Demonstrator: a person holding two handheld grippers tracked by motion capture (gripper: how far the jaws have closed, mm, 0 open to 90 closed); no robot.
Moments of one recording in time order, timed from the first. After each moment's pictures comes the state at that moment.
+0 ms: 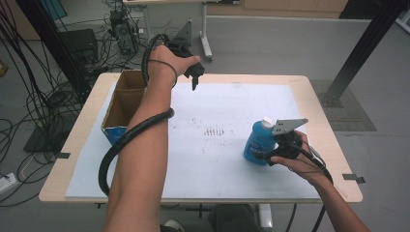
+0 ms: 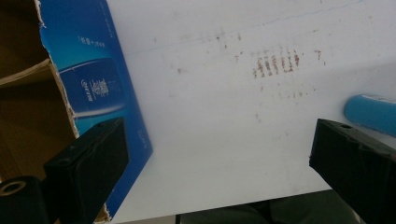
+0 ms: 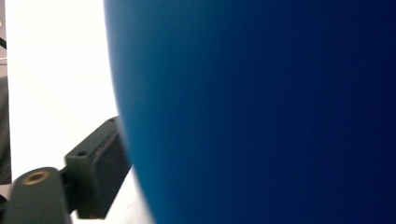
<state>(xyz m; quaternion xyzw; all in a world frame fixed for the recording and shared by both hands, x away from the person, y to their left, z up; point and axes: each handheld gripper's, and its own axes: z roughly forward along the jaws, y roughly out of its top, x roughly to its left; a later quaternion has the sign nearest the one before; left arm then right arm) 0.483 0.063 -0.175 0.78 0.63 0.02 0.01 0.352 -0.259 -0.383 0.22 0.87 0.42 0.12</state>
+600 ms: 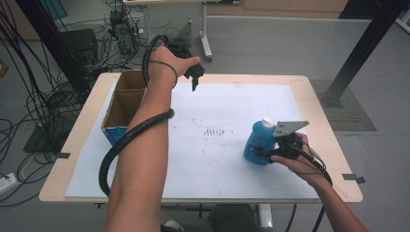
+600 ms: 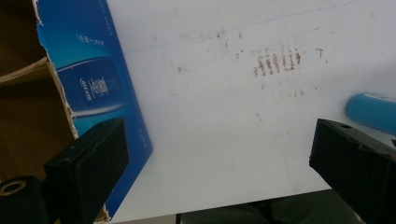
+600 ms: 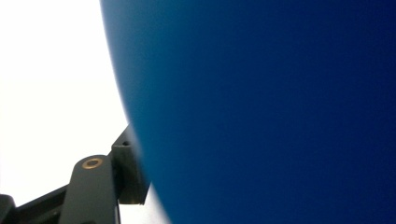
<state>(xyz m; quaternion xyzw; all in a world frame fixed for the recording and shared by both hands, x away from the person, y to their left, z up) 0.483 0.063 -0.178 0.78 0.63 0.02 0.01 0.351 -0.261 -0.388 0.21 0.87 0.42 0.13</state>
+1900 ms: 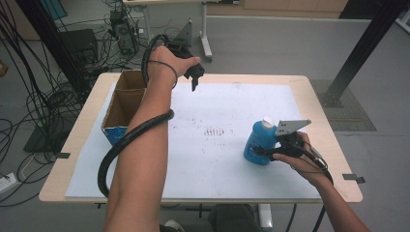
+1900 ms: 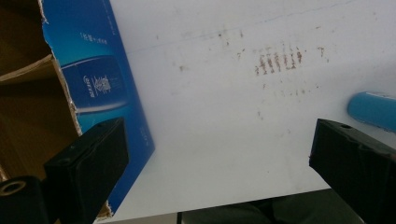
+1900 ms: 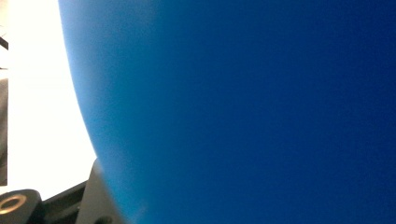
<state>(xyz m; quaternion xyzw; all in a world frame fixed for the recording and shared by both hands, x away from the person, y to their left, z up) 0.480 0.063 -0.174 0.78 0.63 0.02 0.01 0.354 -0.267 -0.389 0.22 0.87 0.43 0.12</state>
